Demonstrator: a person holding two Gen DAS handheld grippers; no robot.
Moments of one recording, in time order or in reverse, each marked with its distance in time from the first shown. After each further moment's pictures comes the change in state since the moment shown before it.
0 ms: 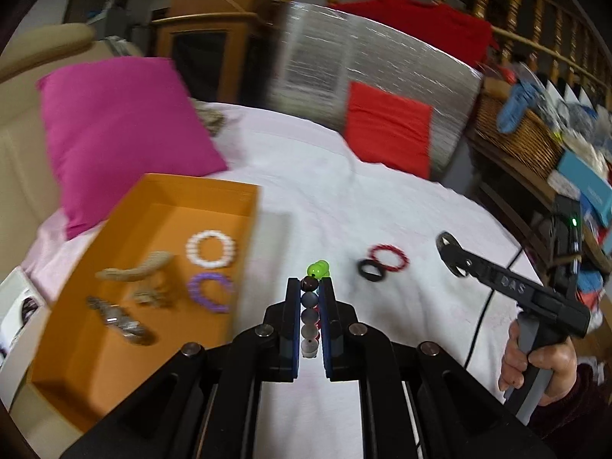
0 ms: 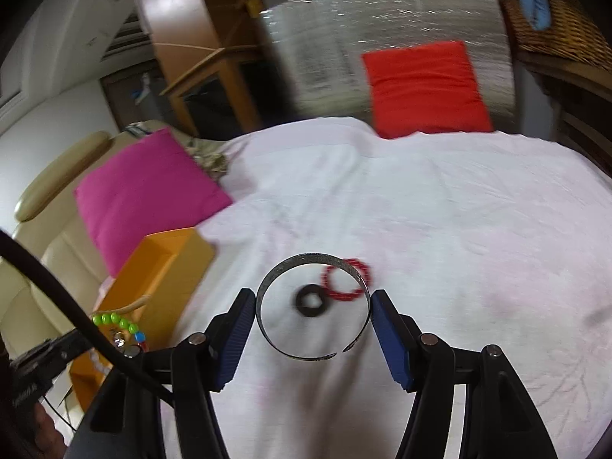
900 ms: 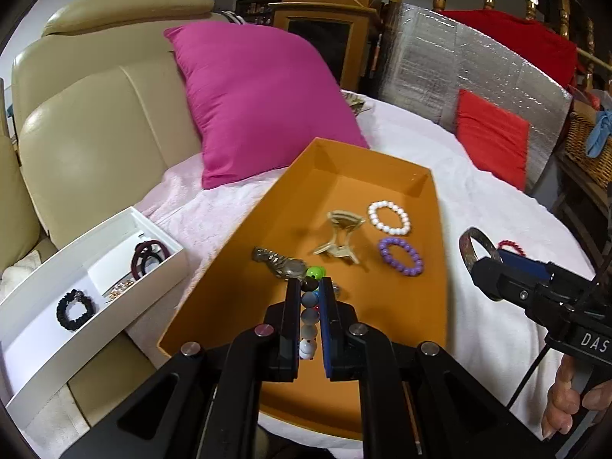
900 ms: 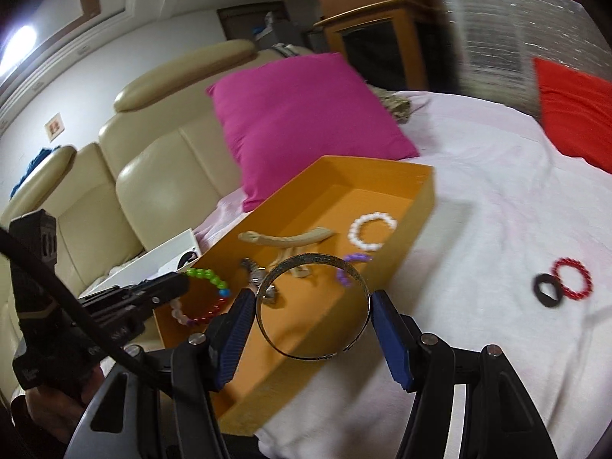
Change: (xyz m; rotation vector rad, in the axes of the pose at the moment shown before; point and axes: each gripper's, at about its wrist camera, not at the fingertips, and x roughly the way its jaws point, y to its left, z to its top) left arm -0.023 0.132 -0.047 -0.128 0.024 0.298; right arm 0.054 0.209 -0.060 -0.319 0.143 0.320
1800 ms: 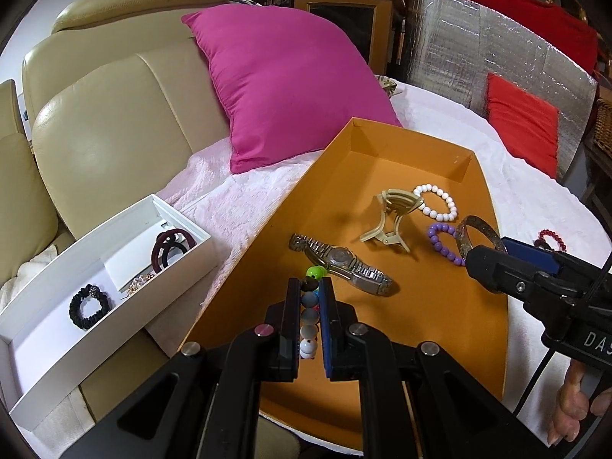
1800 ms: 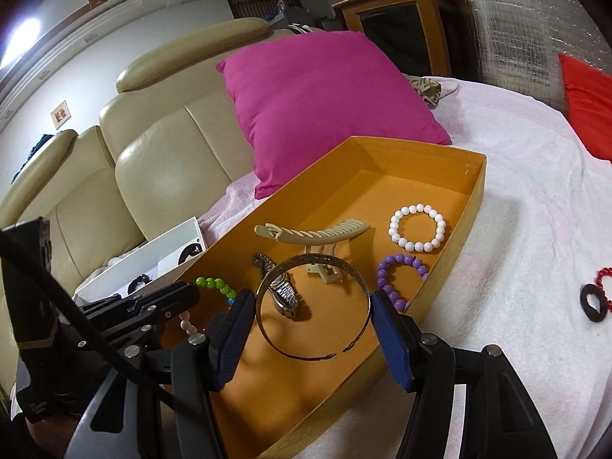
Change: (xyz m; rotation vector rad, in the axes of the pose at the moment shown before) left arm 0.028 0.015 -0.006 0.010 0.039 0.115; right arm 0.052 0.015 0.000 -0.008 0.044 0.023
